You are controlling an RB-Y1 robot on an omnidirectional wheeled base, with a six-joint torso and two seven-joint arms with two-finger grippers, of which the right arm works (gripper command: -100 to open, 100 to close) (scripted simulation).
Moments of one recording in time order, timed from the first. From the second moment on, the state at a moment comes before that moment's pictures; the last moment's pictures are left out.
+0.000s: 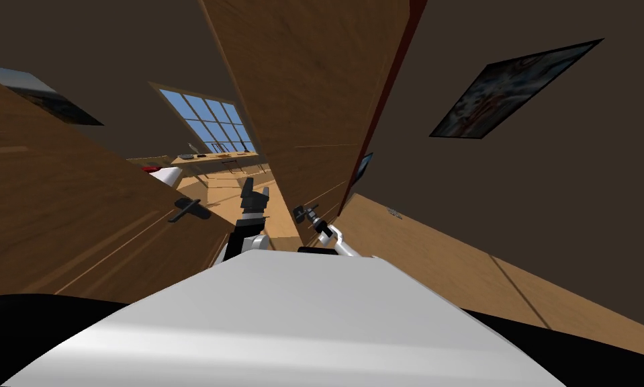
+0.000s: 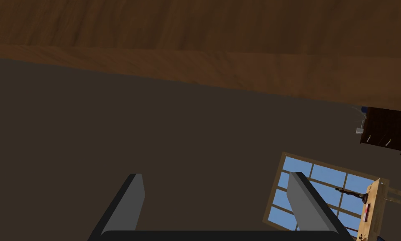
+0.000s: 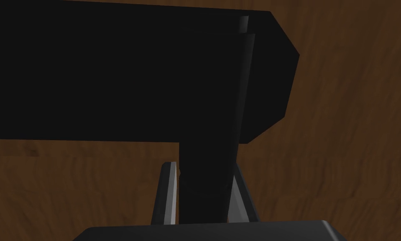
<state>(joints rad) -0.23 -0.07 0.75 -1.12 -0.03 -0.32 -0.16</state>
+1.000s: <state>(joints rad) -0.16 -0.05 0.66 -1.16 0.09 -0.30 -0.19</state>
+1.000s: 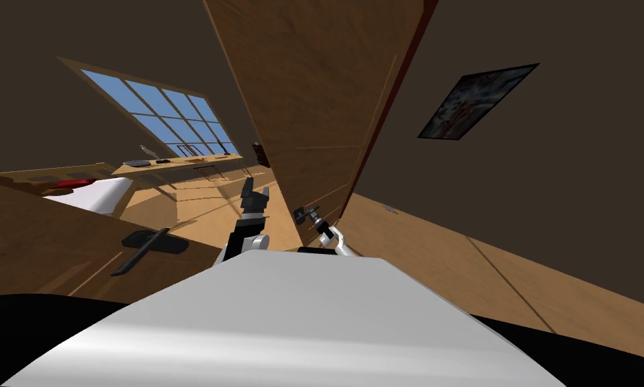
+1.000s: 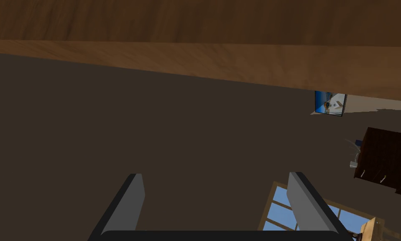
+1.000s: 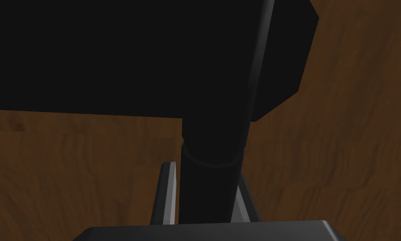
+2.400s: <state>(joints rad) -0.10 0.01 0.54 -1.18 0.21 -0.30 -0.22</state>
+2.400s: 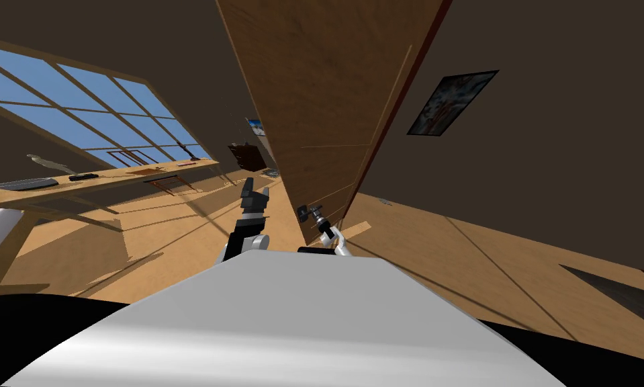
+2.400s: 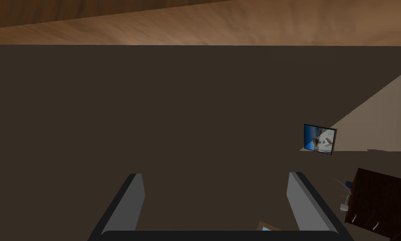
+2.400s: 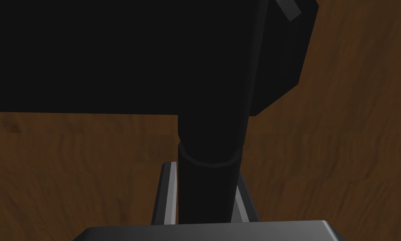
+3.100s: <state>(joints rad) -0.11 -0.05 0.47 -1.19 0.19 -0.30 -0.21</state>
